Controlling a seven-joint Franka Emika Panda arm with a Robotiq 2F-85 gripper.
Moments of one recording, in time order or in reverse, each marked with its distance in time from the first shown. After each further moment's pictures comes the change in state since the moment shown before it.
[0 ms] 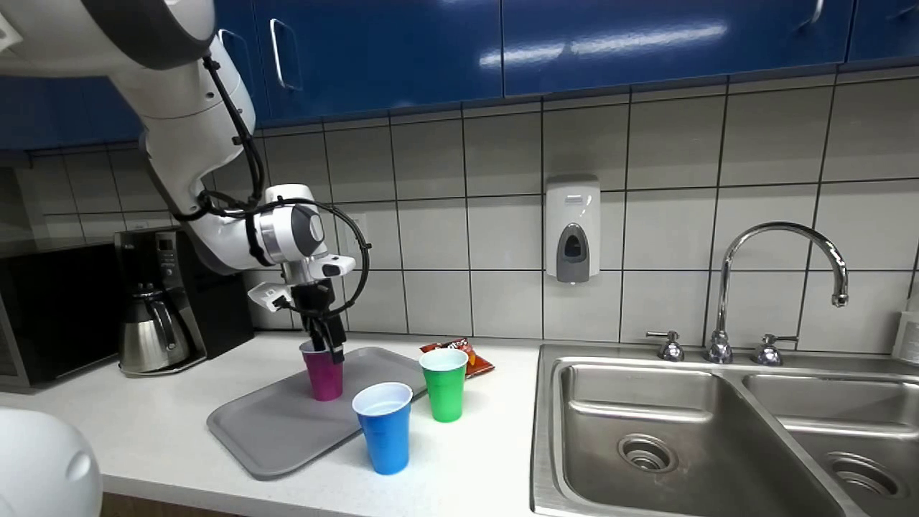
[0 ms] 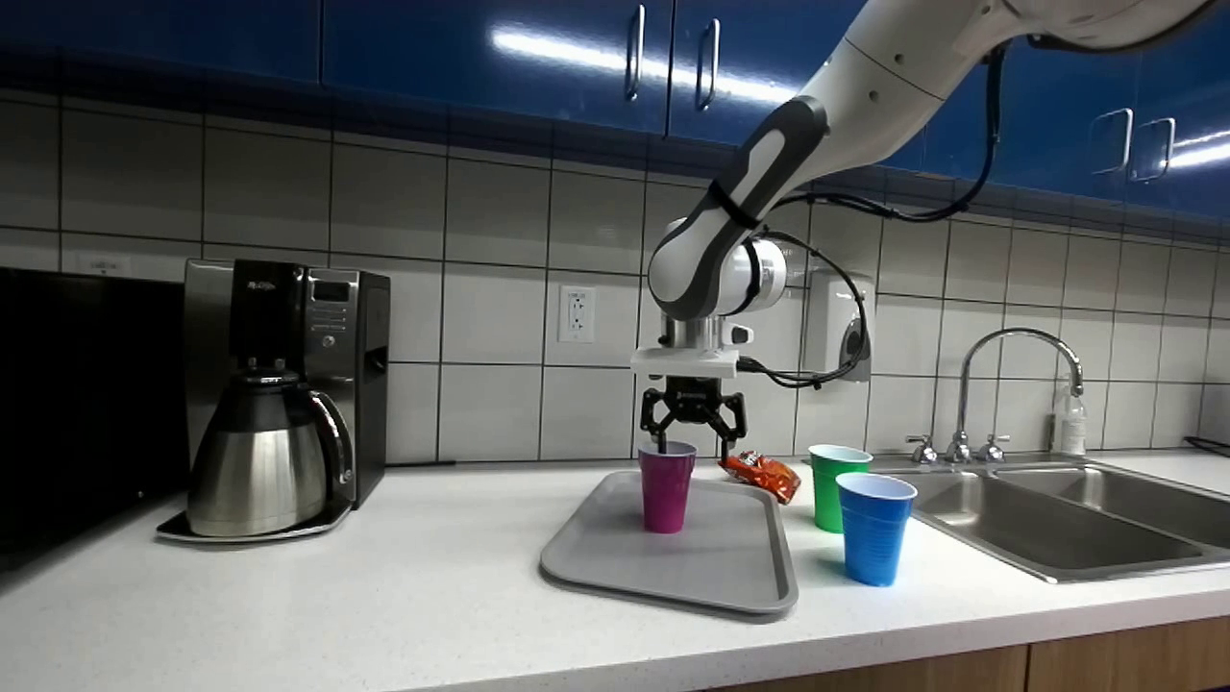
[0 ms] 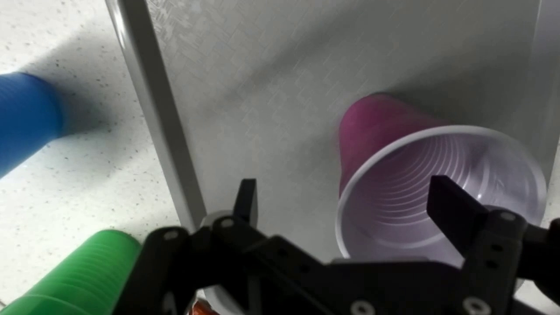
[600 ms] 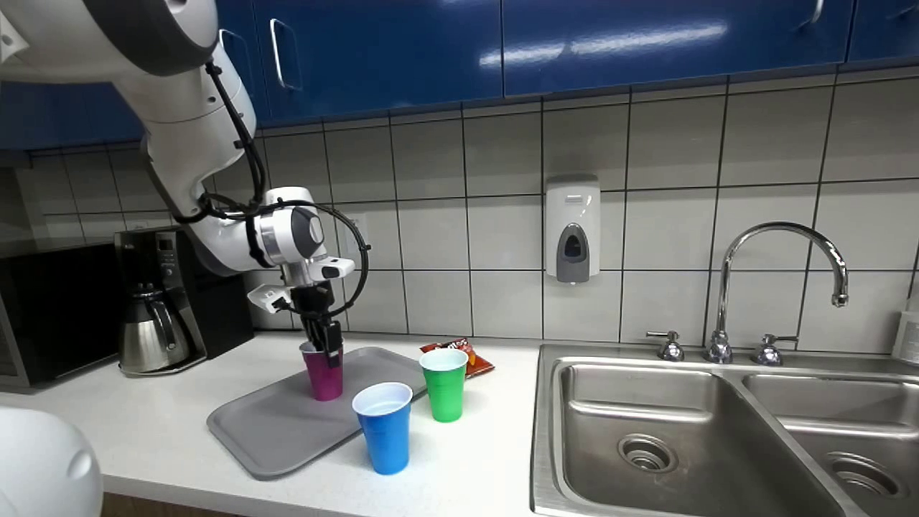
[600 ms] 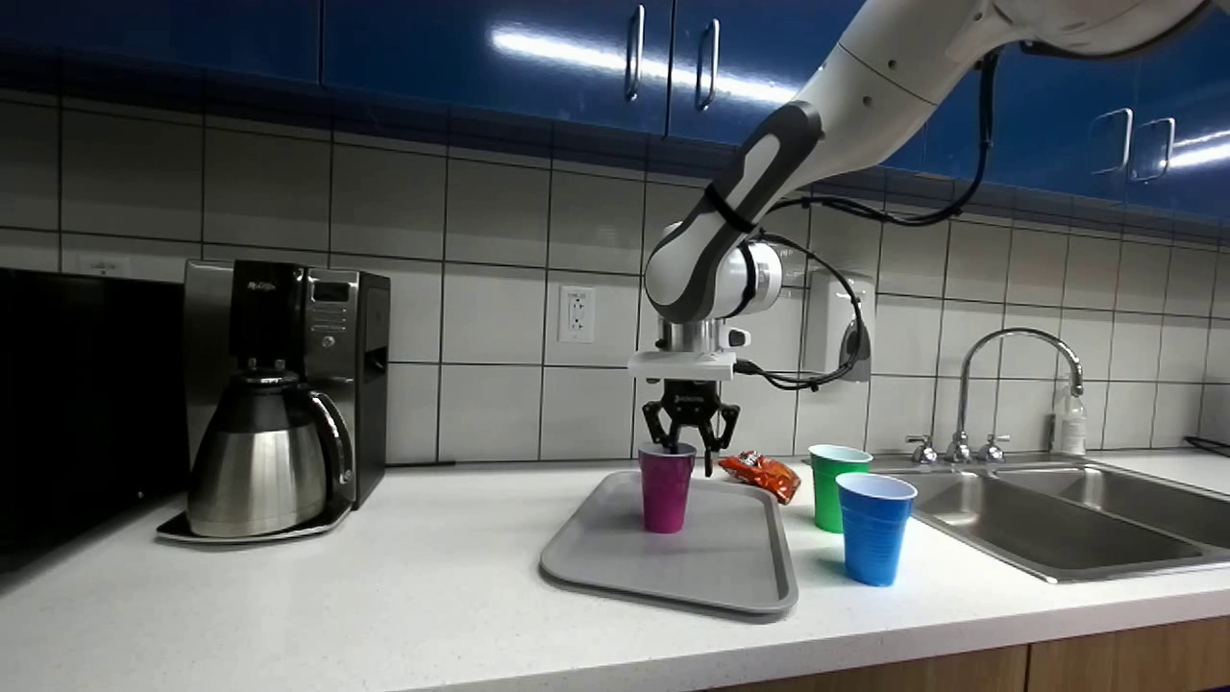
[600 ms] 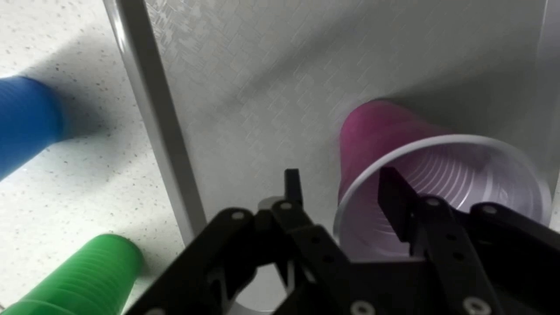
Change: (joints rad) arm 0.005 0.016 0.000 0.015 0.000 -0.016 0.001
